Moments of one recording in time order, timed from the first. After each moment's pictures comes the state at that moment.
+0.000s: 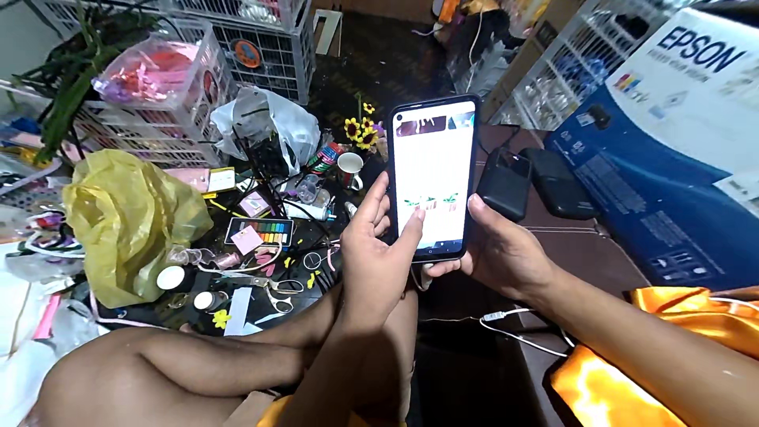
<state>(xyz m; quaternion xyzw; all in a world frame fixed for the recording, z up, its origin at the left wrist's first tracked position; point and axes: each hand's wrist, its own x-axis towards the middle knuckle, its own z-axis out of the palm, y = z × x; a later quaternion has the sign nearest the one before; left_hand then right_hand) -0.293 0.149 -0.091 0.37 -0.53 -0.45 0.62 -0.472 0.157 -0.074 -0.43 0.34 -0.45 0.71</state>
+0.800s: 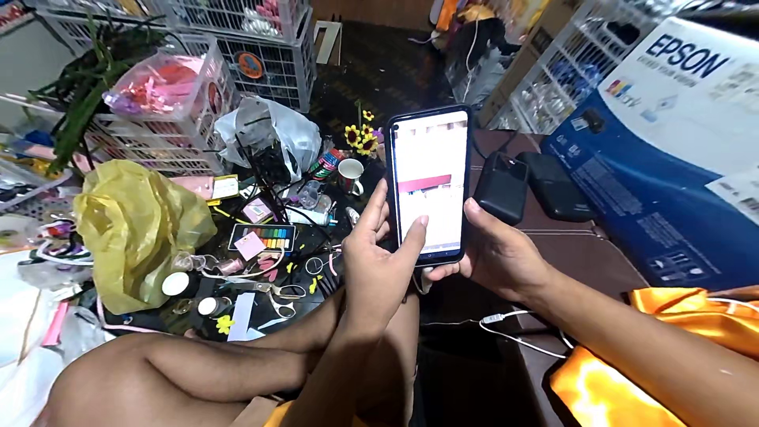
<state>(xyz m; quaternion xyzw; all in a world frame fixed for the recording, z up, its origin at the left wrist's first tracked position) -0.294 0.152 -0.091 0.37 -0.53 -0.44 0.63 -0.472 0.156 -0.073 -0.43 0.34 -0.45 0.71</state>
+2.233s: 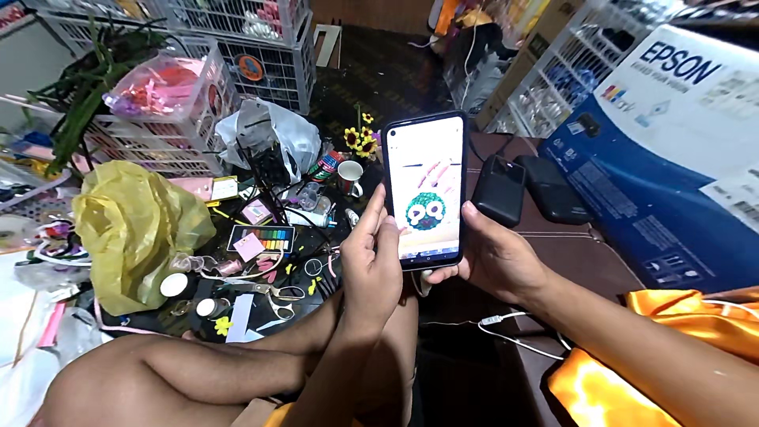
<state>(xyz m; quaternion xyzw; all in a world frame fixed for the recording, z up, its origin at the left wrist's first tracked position) -0.291 0.151 -0.096 0.34 -0.52 -0.45 0.64 -0.474 0.156 -0.075 -0.42 0.32 -0.44 0.72</state>
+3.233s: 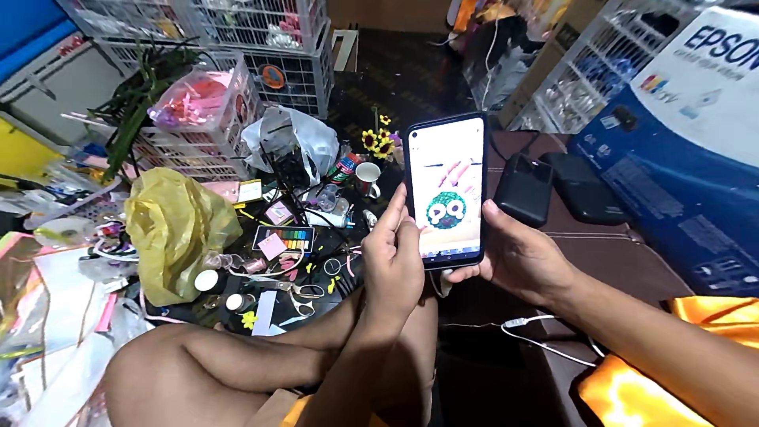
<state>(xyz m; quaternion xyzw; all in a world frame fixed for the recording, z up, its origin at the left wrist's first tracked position) -0.290 0.150 -0.091 0.36 -0.52 -0.46 0.62 -0.471 0.155 -0.072 -0.42 0.35 -0.44 0.71</state>
